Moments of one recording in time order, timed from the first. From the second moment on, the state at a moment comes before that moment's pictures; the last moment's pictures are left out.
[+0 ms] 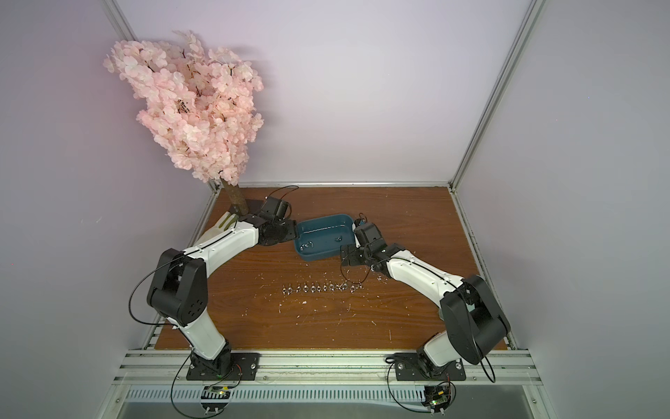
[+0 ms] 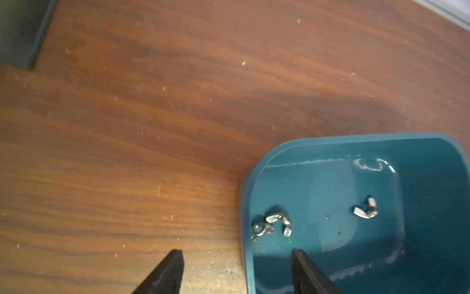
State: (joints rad) left arm -0.38 1.74 1.25 -0.51 -0.06 -0.61; right arm 0.61 1.49 0.95 -0.29 0.05 0.42
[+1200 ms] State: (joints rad) left arm -0.33 1.90 1.35 -0.64 0.19 -0.79; right arm 0.56 1.49 0.97 -0.20 0.21 0.45
